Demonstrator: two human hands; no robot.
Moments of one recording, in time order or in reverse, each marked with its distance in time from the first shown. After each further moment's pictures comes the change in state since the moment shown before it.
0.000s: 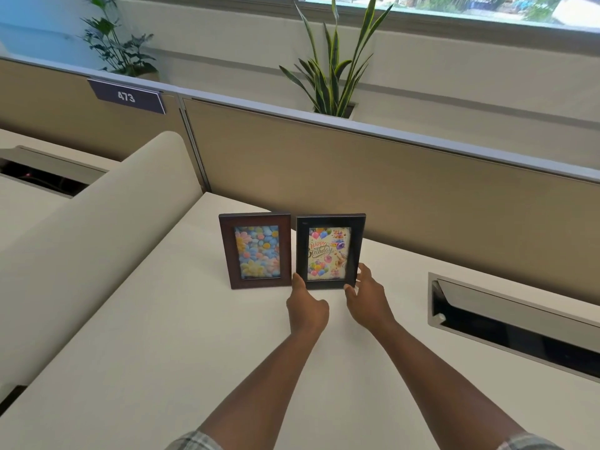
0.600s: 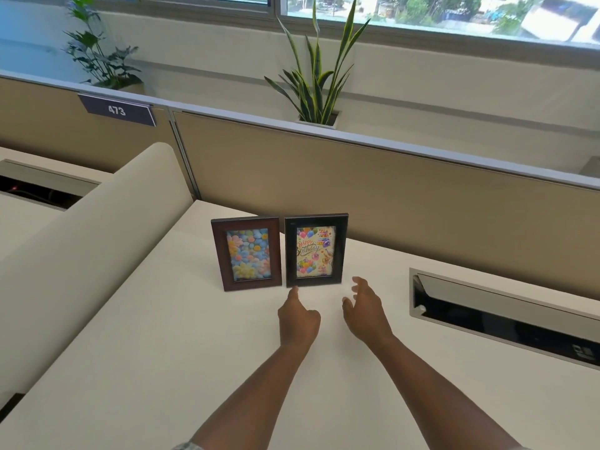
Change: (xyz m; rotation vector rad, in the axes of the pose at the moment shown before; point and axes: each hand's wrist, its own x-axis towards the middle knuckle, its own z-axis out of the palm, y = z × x) left_hand -0.025 -0.014 -0.003 0.011 -0.032 0.042; right_hand -0.042 0.015 -0.017 -0.027 0.039 0.032
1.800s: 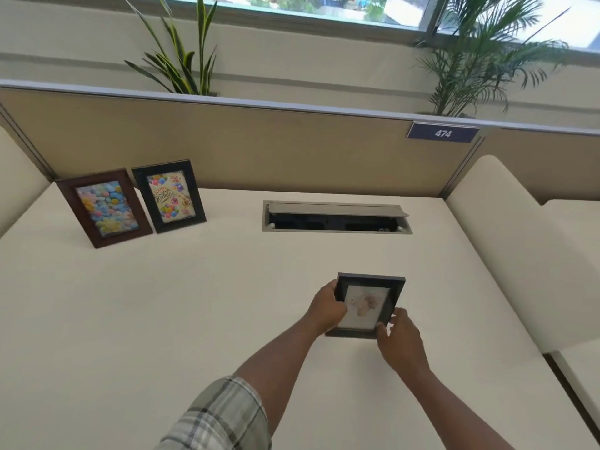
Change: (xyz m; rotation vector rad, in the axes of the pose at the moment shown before) left_hand -0.316 0.002 0.217 -0.026 -0.813 0.325; right_hand -0.345 0.260 -0.224 -0.109 0.362 0.400
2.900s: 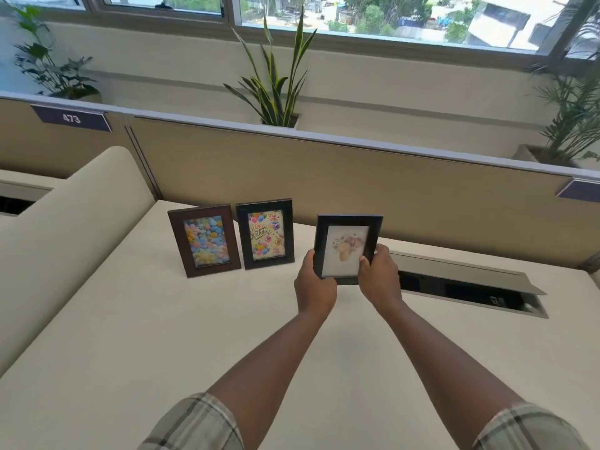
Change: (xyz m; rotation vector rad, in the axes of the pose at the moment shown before) left_hand 0.049 0.026 -0.259 -0.090 0.757 0.072; right_hand 0.136 -0.331 0.135 0.282 -0.029 -0.316
